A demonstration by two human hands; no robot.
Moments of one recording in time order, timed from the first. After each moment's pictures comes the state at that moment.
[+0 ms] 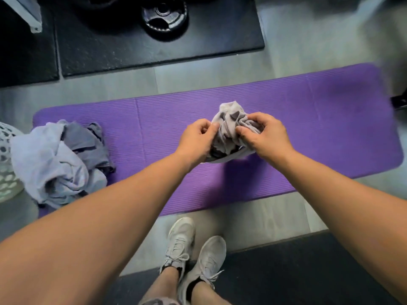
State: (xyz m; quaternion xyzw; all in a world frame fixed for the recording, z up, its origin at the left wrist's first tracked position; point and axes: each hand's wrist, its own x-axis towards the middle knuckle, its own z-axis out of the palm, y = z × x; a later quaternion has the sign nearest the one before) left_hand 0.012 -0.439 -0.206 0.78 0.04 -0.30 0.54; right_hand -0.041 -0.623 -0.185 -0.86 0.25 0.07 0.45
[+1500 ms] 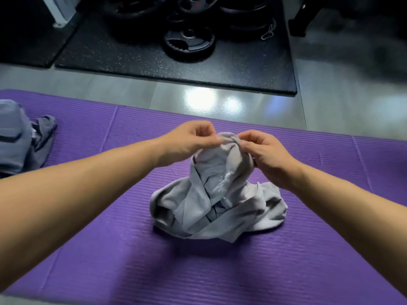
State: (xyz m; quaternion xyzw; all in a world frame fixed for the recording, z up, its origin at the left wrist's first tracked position) left_hand 0.102 -0.507 -0.418 0.73 -0.12 -0.28 0.61; right_hand 0.068 -0.725 -0.420 -0.72 0.06 0.18 0.67
